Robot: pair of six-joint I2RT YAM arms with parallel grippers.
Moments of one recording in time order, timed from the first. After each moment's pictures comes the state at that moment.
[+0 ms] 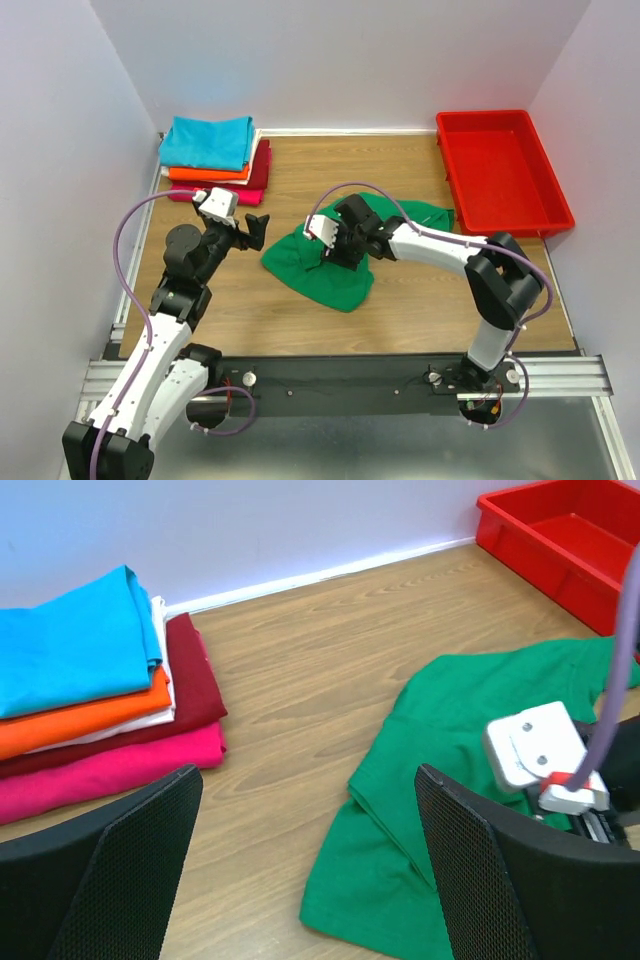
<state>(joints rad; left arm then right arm) -0.27 0.71 0.58 0.10 0.16 -0.02 0.77 1.76 1.16 -0.33 -0.16 -0.62</state>
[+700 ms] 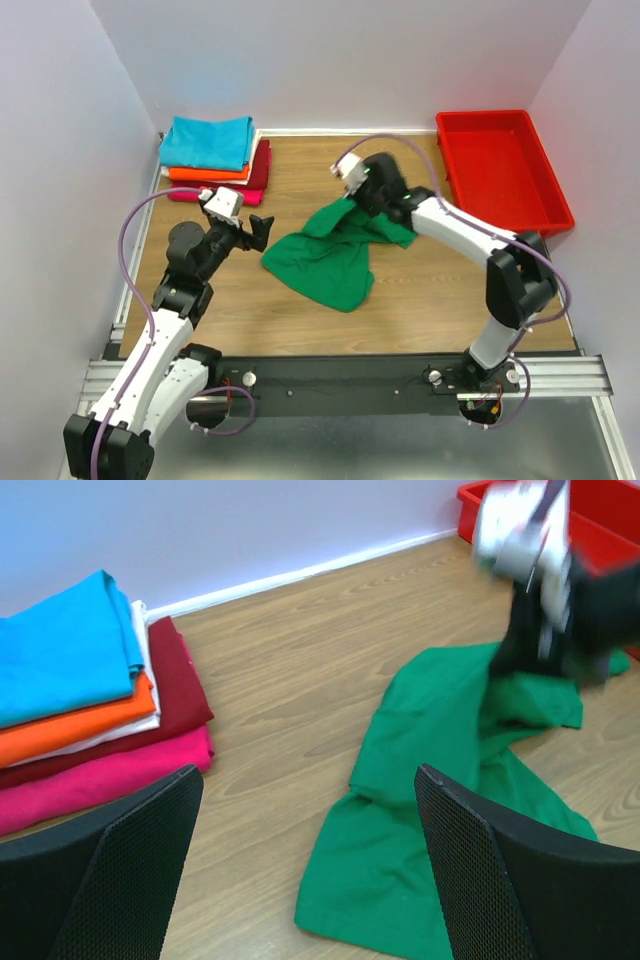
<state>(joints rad) -0.27 0.73 0.58 0.11 0.21 -0.01 0.65 1.76 1.30 -0.27 0.07 -0.44</state>
